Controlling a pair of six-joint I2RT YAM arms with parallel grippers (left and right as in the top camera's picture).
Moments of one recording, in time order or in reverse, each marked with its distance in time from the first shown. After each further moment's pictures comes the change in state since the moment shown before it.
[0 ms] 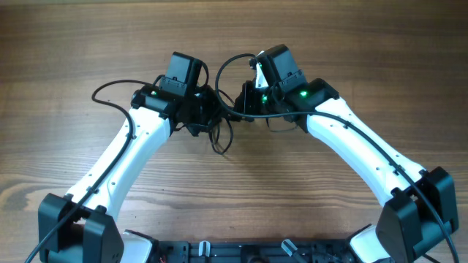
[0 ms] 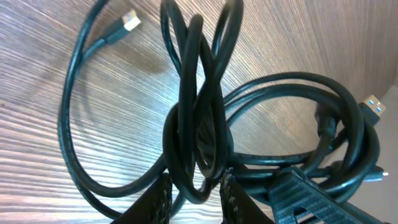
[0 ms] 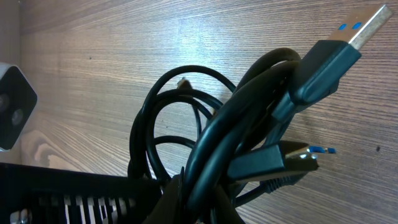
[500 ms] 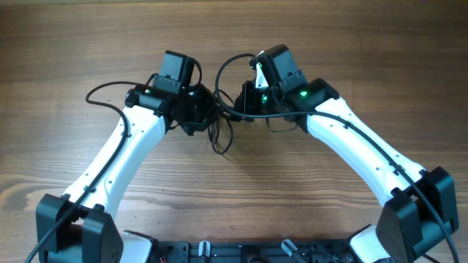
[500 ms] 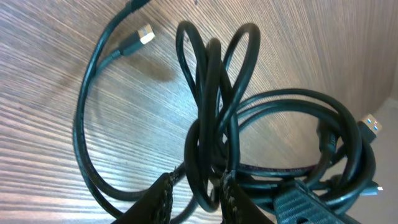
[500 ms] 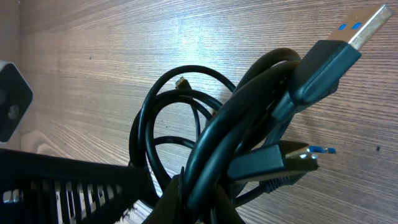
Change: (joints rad) left arm 0.039 0.000 0.000 -0.019 0.023 0.000; right arm 0.000 0.000 0.000 0.000 0.000 0.000
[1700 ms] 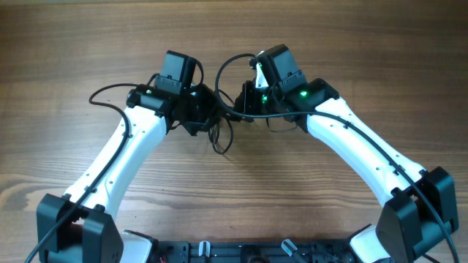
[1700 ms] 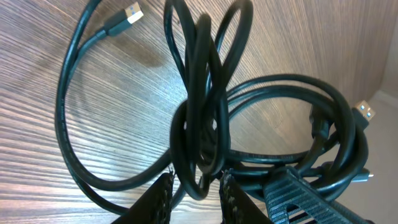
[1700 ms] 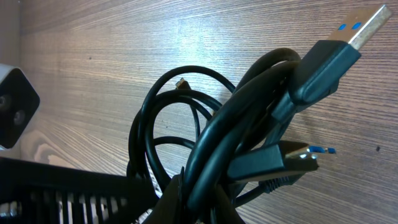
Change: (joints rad) left arm -0.014 0.000 0.000 0.013 0.032 -0.041; right arm 0.000 0.000 0.000 0.000 0.000 0.000
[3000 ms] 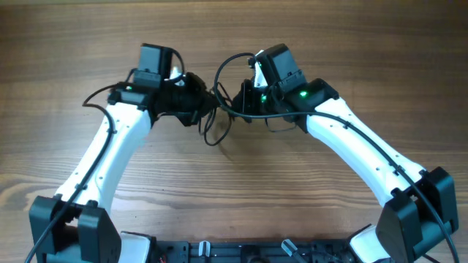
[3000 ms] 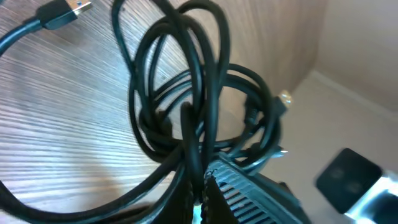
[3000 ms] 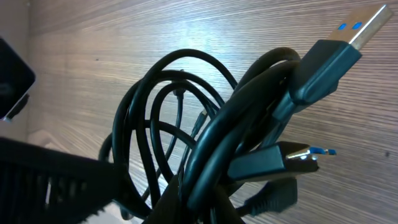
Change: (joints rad) left arm 0.138 0.001 0.000 0.089 0.263 -0.010; right arm 0.003 0.000 0.000 0.015 -0.013 0.001
